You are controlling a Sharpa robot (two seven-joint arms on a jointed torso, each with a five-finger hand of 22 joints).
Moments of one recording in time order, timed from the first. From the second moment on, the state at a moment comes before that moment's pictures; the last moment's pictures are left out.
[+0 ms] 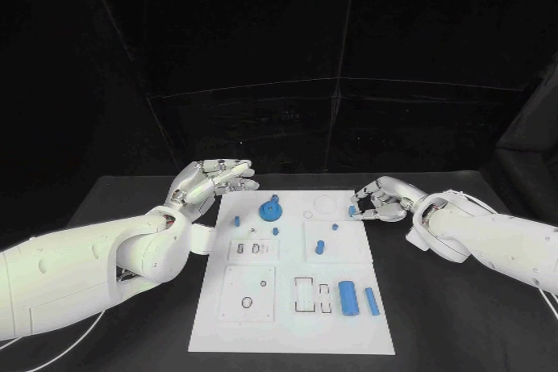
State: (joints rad) left arm 1.29 -0.89 -0.19 1.56 0.10 -0.25 0.68; left_hand 1.29 0.08 0.01 -0.10 0.04 0.99 0.21 0.12 0.07 1.08 0.16 0.12 0.07 1.11 0.12 0.22 0.13 0.17 0.92 0.23 0.27 0.12; right arm 1.21 -0.79 -0.10 1.19 -1.09 -0.30 0.19; right_hand 1.33 -0.07 0.16 0.00 0.19 0.90 0.17 0.07 0.07 1.40 0.08 1.30 1.31 1.47 0.01 1.49 1.31 0.05 1.45 0.12 1.51 1.31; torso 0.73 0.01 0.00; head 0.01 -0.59
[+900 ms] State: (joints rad) left arm 1.28 -0.89 -0.19 1.56 0.10 -0.25 0.68; left_hand 1.29 0.08 0.01 -0.10 0.04 0.99 0.21 0.12 0.07 1.08 0.16 0.12 0.07 1.11 0.12 0.22 0.13 0.17 0.92 0.23 0.27 0.12; right arm 1.21 -0.76 -0.10 1.16 -1.14 -0.29 0.15; right_hand 1.36 -0.04 0.19 -0.03 0.17 0.95 0.17 0.08 0.08 1.41 0.08 1.31 1.31 1.47 0.01 1.49 1.31 0.05 1.45 0.12 1.51 1.31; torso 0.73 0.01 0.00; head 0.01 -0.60
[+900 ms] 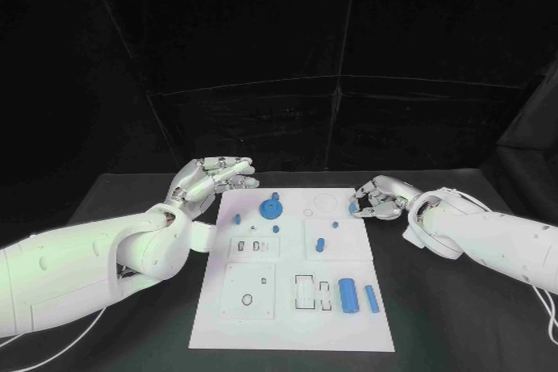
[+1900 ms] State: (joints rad) left arm 1.28 -0.89 -0.19 1.56 0.10 -0.25 0.68; left_hand 1.29 0.09 0.02 -0.10 0.04 0.99 0.21 0.11 0.07 1.08 0.16 0.12 0.07 1.11 0.12 0.22 0.13 0.17 0.92 0.23 0.27 0.12; right arm 1.21 -0.75 -0.10 1.15 -1.14 -0.32 0.15; right_hand 1.35 0.00 0.24 -0.05 0.16 1.06 0.13 0.12 0.09 1.44 0.04 1.34 1.31 1.46 -0.02 1.49 1.31 0.05 1.47 0.10 1.51 1.31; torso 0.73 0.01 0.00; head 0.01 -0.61
